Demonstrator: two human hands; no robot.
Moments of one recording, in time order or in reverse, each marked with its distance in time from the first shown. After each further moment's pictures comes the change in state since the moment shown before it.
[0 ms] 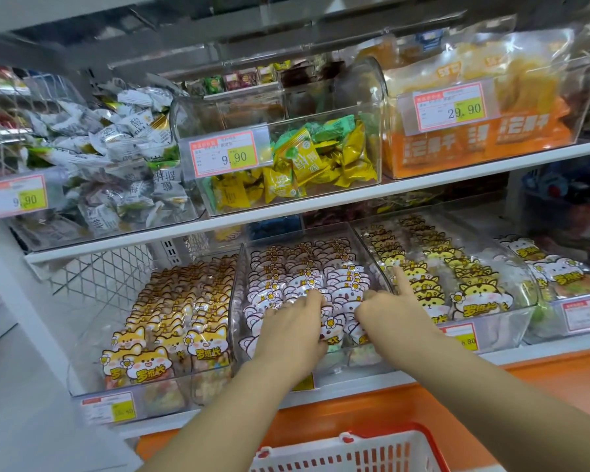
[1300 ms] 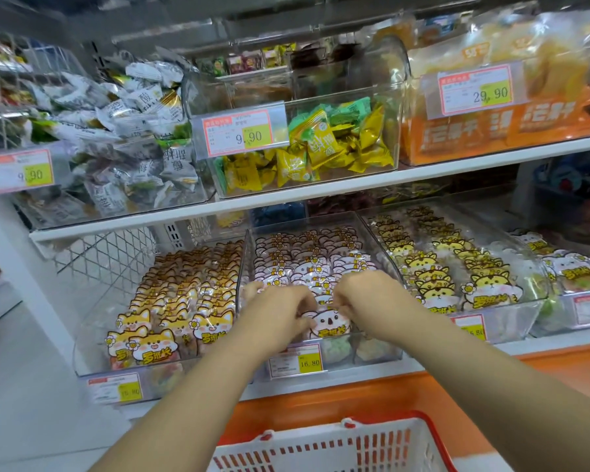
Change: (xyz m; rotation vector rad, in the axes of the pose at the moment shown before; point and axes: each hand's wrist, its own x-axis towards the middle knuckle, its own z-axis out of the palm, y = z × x) left_hand 0.002 -0.044 -0.004 -0.177 0.020 0.012; right_hand 0.026 -0.012 -0.005 0.377 0.025 -0.090
